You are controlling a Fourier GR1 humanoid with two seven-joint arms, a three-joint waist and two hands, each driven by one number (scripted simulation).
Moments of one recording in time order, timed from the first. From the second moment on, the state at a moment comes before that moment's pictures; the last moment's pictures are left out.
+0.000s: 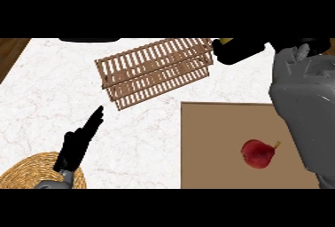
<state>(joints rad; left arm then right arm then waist) -0.02 0.22 -0.12 -1.38 -0.03 -0.03 0.06 -0.97 -0.31 0.16 -1.54 0.69 0.19 0.80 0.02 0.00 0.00</state>
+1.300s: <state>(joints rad) -0.04 0.20 -0.12 -1.39 -0.05 -0.07 0.05 -1.43 -0.09 -0.08 -0.44 0.68 -0.09 0.35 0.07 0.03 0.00</state>
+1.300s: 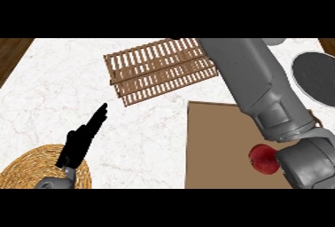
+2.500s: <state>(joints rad) -0.03 0.20 -0.09 -1.37 -0.05 -0.05 0.05 -1.36 -0.21 -0.55 -0.46 0.30 -0.52 0.08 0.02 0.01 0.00</state>
